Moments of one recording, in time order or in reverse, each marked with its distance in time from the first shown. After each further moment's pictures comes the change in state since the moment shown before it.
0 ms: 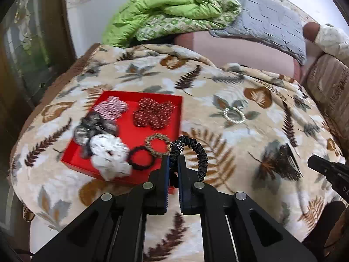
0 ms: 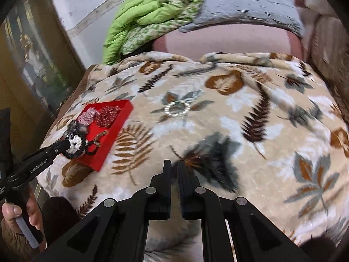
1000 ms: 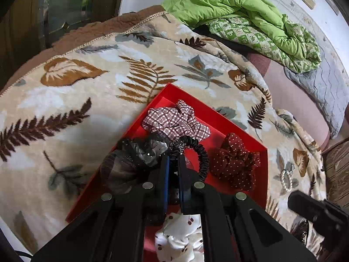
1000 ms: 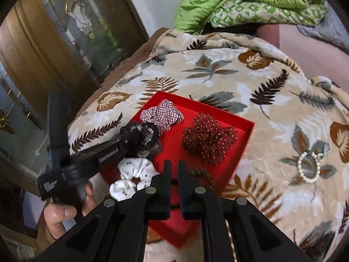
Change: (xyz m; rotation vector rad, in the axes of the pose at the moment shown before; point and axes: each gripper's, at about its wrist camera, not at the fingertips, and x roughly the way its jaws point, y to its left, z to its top) left arm 0.133 0.175 0.046 -0.427 0.061 -0.055; right arm 0.167 0.185 0.098 -0.212 0.183 0.265
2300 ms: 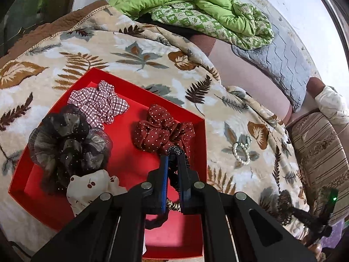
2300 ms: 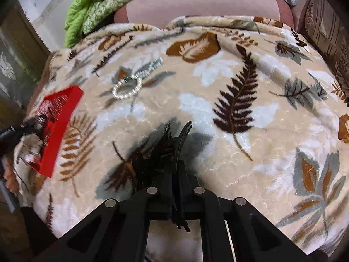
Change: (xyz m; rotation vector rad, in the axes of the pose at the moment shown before) left arm -0.010 -0.065 -0.034 0.135 0.051 -0.257; right arm -0.135 -0.217 -0.161 0.372 -0.029 -0.343
